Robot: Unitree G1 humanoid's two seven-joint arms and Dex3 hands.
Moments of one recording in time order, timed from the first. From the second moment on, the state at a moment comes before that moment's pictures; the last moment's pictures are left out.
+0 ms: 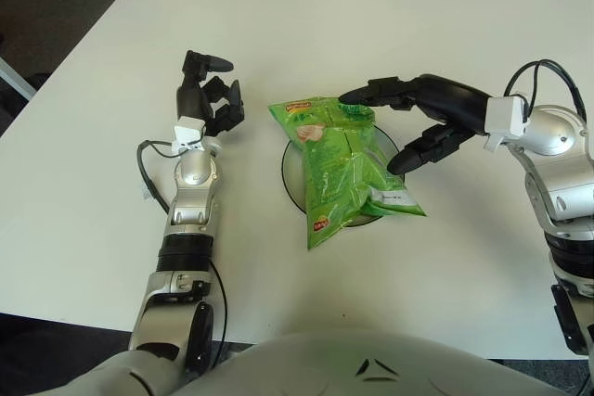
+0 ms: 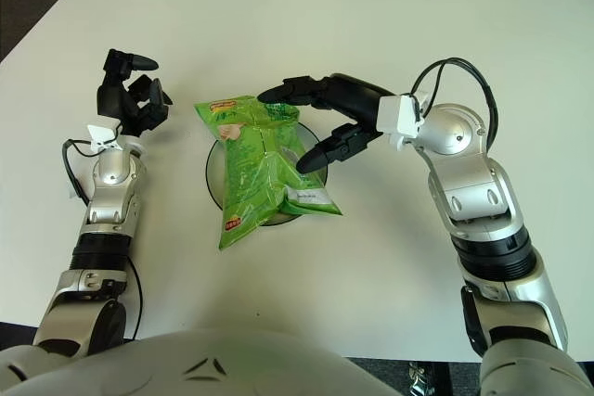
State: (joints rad) left arm -0.29 0.07 0.11 0.20 0.05 -0.33 0.18; right arm -0.44 -0.65 0.09 -0.48 0.06 0.33 0.77
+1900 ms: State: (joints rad) left arm -0.30 0.07 0.12 0.23 0.04 -0.33 0.18; right arm -0.30 -0.39 -0.41 -0.15 0.14 -0.06 0.20
